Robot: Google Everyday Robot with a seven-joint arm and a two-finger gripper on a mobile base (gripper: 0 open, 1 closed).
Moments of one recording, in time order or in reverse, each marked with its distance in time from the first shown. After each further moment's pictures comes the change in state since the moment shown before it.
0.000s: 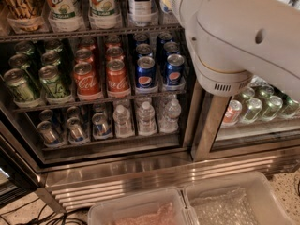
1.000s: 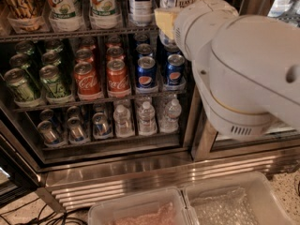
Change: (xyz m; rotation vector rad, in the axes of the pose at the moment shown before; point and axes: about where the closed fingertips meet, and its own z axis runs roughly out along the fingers) arm 0.038 0.012 -0.059 -0.040 0.136 0.050
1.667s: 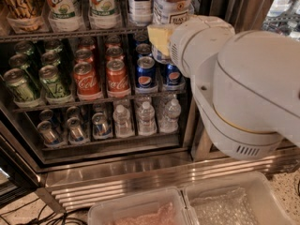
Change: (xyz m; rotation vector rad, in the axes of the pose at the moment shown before) arm 0.024 0.021 -0.022 -0.068 0.069 0.038
